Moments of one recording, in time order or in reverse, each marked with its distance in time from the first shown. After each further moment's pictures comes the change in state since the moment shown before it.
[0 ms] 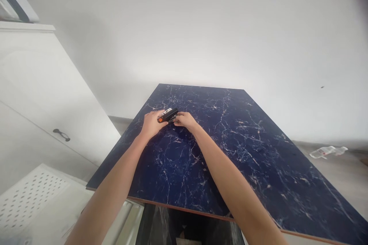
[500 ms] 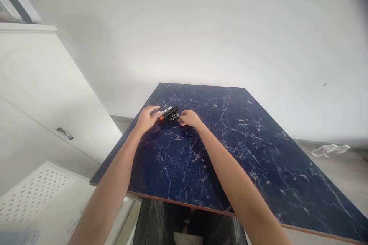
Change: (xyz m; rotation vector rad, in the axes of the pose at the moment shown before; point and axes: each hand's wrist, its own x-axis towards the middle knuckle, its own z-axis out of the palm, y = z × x) left_hand 0.005 -0.025 -0.015 -0.123 0.030 0.059; right_hand -0.006 -0.007 -0.019 -0.300 -0.034 -0.011
